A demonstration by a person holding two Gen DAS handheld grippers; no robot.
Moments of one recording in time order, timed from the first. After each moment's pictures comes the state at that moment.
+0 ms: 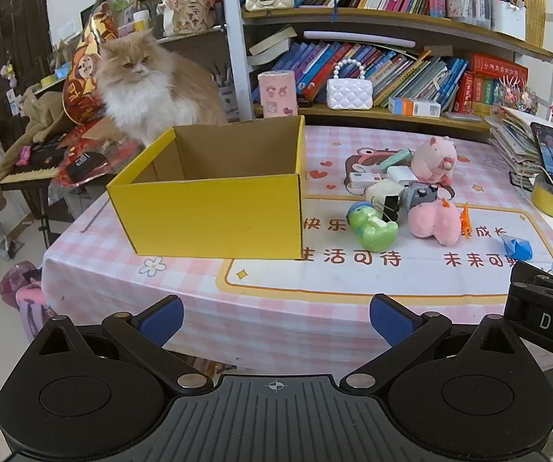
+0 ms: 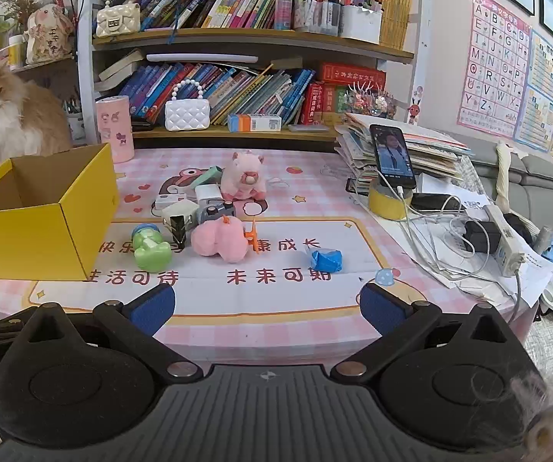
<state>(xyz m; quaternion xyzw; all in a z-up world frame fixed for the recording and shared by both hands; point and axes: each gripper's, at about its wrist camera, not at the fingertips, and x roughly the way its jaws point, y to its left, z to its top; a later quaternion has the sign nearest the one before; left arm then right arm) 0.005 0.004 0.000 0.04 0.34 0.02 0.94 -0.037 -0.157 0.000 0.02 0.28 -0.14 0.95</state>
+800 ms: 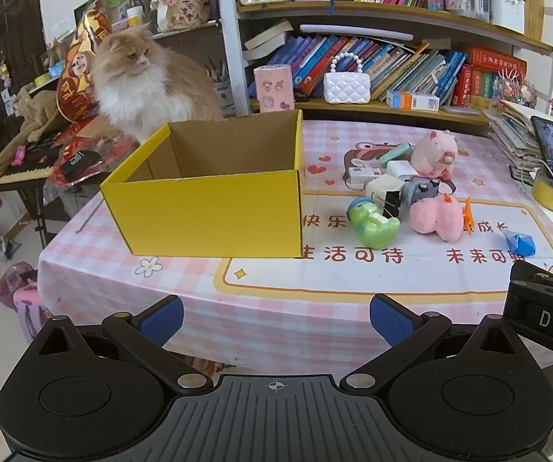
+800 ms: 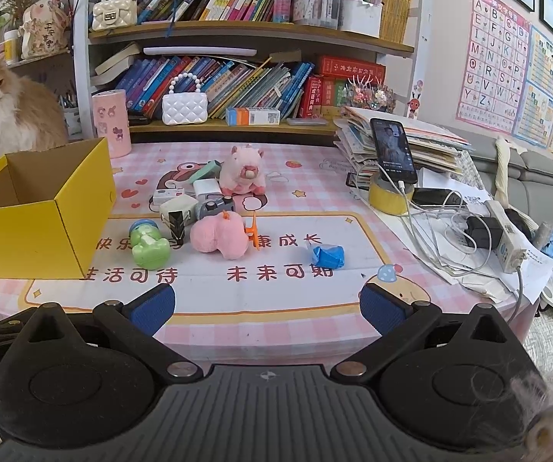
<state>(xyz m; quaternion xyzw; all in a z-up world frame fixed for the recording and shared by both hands) 0.013 0.008 -0.006 0.05 0.35 0.01 0.94 -0.023 -0.151 -0.005 0.02 0.29 -0.14 0.95</state>
